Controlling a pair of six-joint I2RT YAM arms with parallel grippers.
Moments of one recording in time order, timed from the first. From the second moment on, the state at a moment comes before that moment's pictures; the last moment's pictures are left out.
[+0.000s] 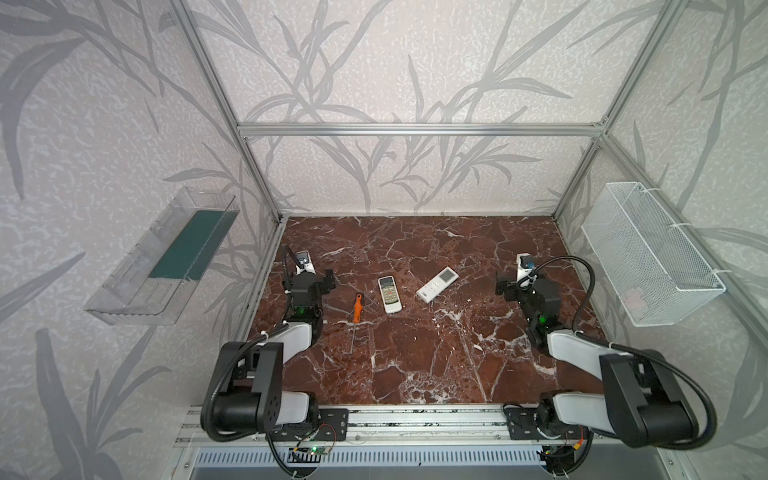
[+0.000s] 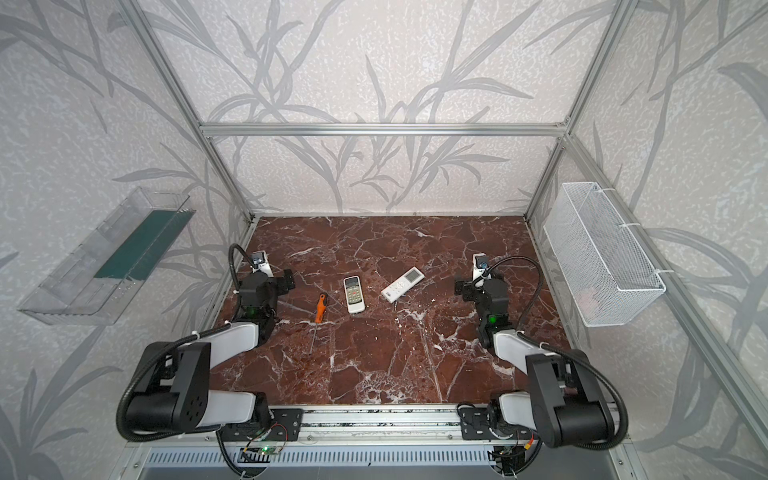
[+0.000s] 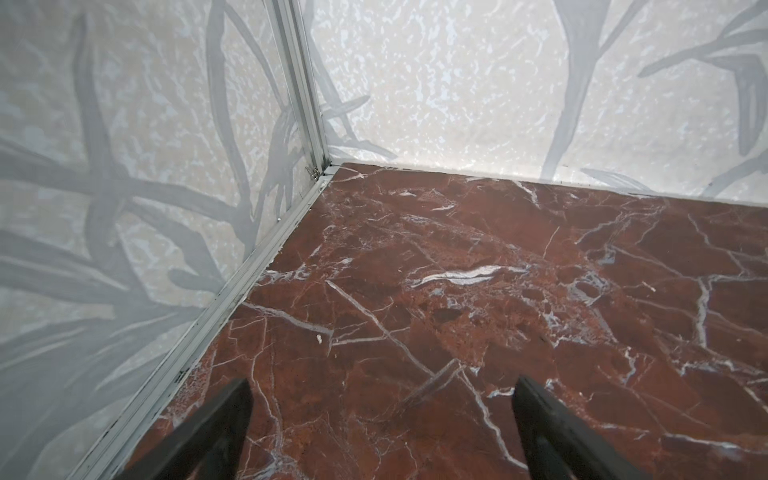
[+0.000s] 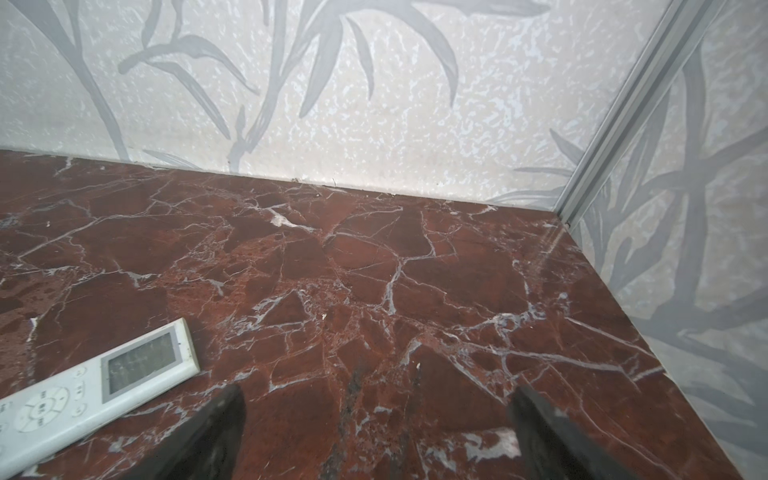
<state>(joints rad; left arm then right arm) -0.01 1.33 0.50 0.55 -0.33 -0.07 0.11 1.25 0.42 0.60 0.07 -0.04</state>
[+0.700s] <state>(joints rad) -0.33 1.81 1.34 -0.62 -0.09 -0.59 0.68 1.50 0.90 -0.18 0.03 0.28</state>
